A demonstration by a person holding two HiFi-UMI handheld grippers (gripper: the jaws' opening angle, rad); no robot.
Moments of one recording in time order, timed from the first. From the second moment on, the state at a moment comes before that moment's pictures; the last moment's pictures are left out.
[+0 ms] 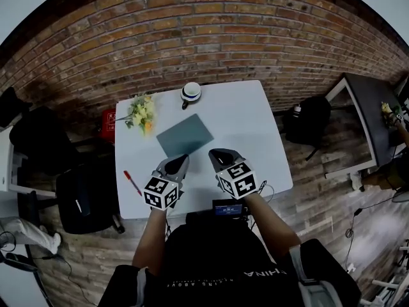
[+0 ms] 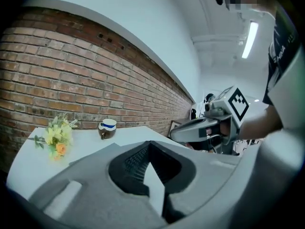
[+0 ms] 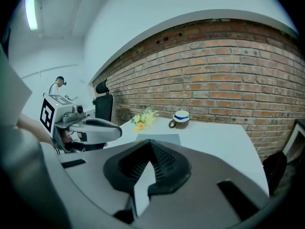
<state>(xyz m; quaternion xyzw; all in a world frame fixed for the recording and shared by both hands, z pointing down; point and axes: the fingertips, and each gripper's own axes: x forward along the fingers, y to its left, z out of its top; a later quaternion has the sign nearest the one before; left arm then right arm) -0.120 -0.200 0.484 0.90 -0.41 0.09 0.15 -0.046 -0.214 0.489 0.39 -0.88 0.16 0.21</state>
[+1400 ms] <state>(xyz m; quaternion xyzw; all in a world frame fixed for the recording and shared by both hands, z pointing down) -0.148 -0.266 0.505 0.87 -0.44 0.15 0.15 -0.040 -0.249 0.534 0.36 -0.88 0.21 0.22</state>
